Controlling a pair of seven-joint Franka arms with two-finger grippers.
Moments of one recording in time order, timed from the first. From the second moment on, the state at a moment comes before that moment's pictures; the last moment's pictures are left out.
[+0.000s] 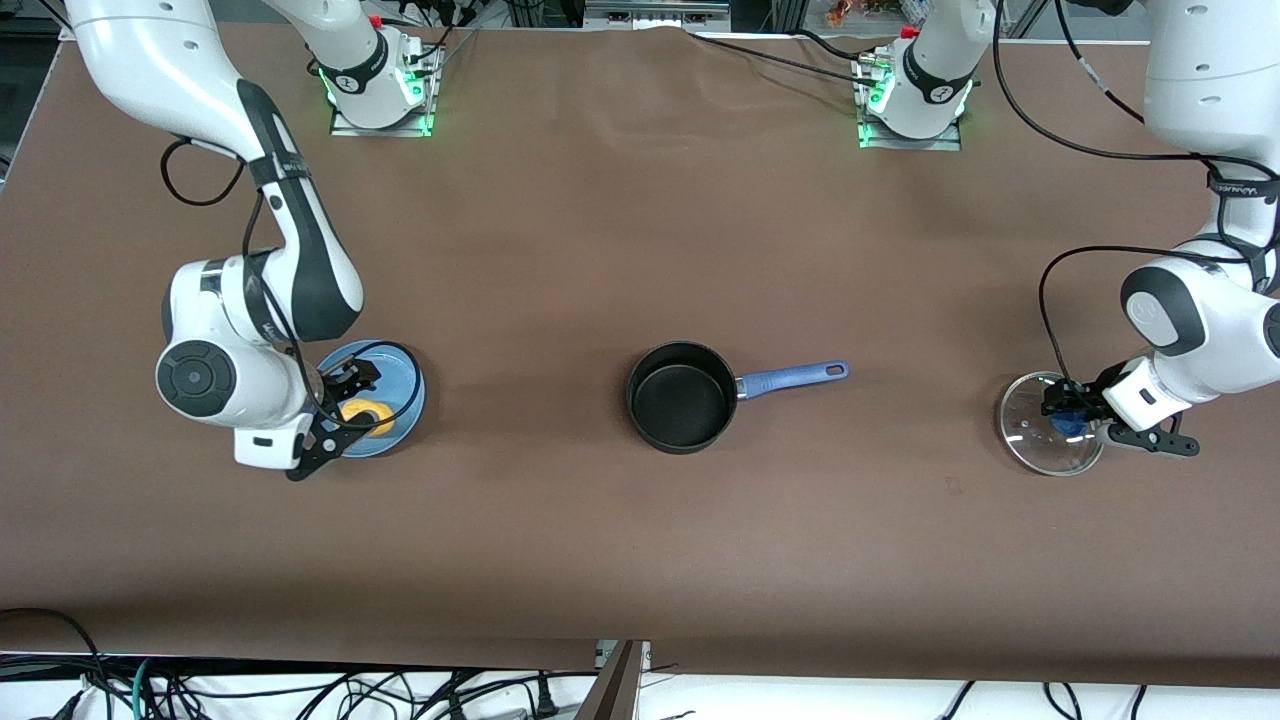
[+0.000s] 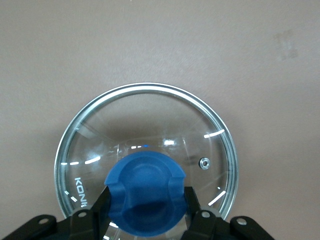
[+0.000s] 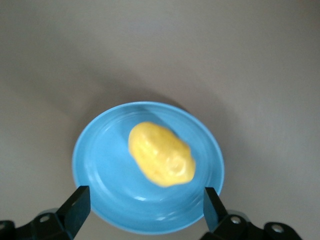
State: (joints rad) left arm -0.01 0.60 0.31 -1.84 -0.38 2.36 0.67; right arm 0.17 0.62 -0.01 -1.52 -0.06 1.99 -0.64
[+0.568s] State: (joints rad) left arm -0.02 0.49 0.25 -1.56 -0.18 1.90 0.39; right arm 0.14 0.67 -0.01 -1.60 -0.04 2.14 -0.91
